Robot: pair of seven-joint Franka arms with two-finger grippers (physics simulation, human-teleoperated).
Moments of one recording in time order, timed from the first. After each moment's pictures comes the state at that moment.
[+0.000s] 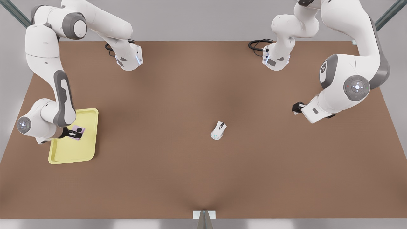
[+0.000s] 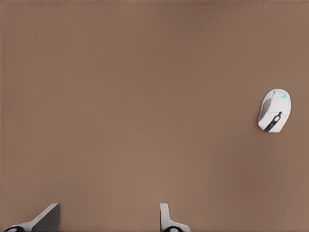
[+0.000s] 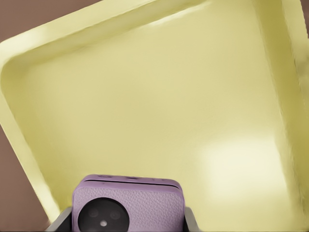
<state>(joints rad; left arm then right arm) -0.17 0.17 0.02 -1.53 0.04 1.54 0.08 -0.34 0.53 -0.04 -1.84 -0.02 2.19 -0.15</state>
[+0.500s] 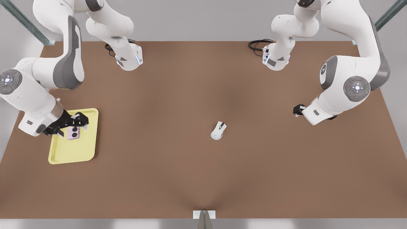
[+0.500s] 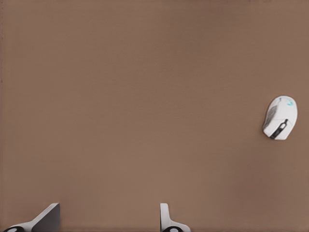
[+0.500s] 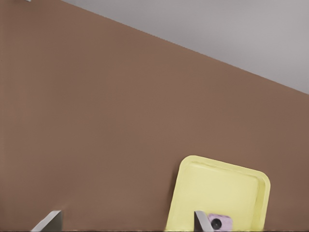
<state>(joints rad) -0.17 0.18 0.02 -1.52 0.06 1.55 0.06 0.05 0.19 -0.03 -1.48 -0.02 1.75 -0.31</state>
